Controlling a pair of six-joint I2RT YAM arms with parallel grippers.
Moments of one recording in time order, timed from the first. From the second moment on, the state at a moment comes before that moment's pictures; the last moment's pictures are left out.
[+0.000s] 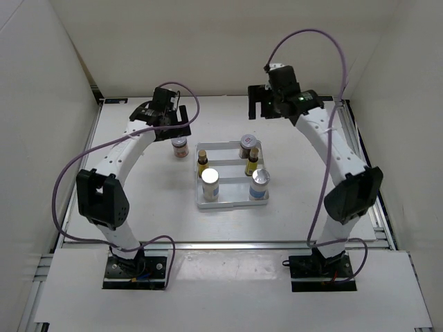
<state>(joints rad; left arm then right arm) -0.32 1.70 1.59 -0.78 -0.17 -0.40 0.46 1.82 1.90 -0.82 0.09 0.21</state>
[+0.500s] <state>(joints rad) -0.32 2.04 1.69 -0.75 -0.16 -0.41 0.42 1.64 1.74 -0.81 0.07 0.21</state>
